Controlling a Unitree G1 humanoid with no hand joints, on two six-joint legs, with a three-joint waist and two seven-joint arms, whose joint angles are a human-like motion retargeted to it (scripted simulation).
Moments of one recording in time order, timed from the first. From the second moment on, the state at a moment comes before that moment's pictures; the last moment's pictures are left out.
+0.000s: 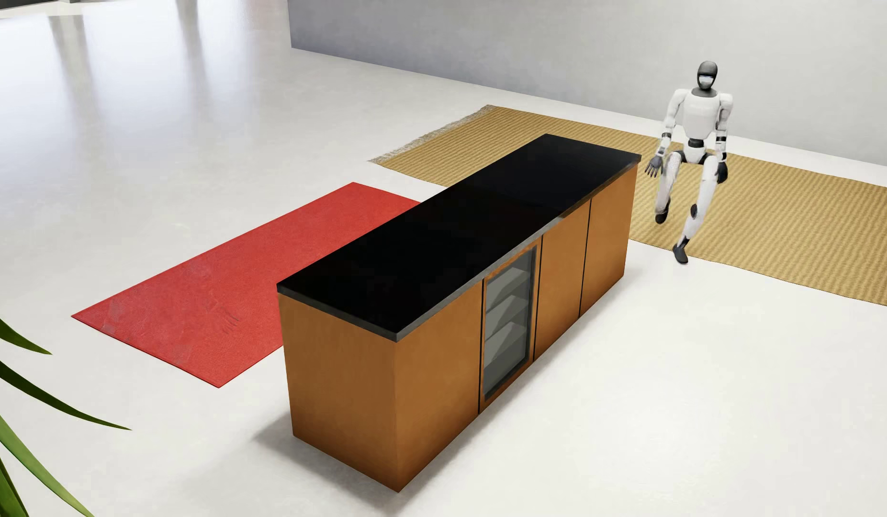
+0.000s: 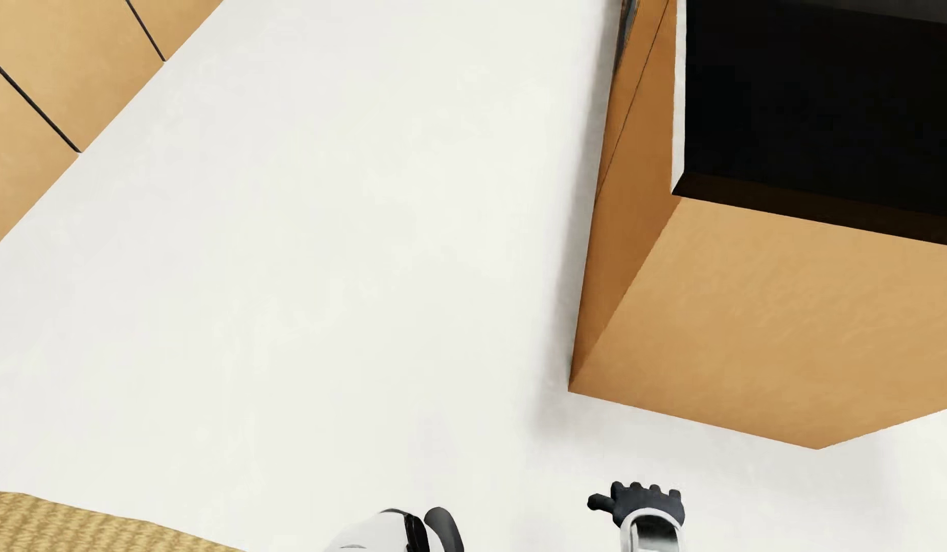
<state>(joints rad) -0.41 -0.19 0.02 0.02 -0.14 -0.04 0.47 0.04 0.21 0.62 1.37 0.27 0.00 -0.25 0.04 -0.06 -0.17 0.23 0.11 0.10 0.22 0.55 0.65 0.95 -1.34 0.26 0.32 -0.06 0.12</state>
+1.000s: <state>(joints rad) -0.59 0.27 0.03 0.12 0.20 0.07 0.16 -0.02 0.17 0.12 0.26 0.44 -0.32 -0.07 -0.32 0.05 -0.12 -0.11 -0.09 0.06 0.20 0.53 0.36 0.82 -1.16 0.27 0.12 -0.10 0.02</state>
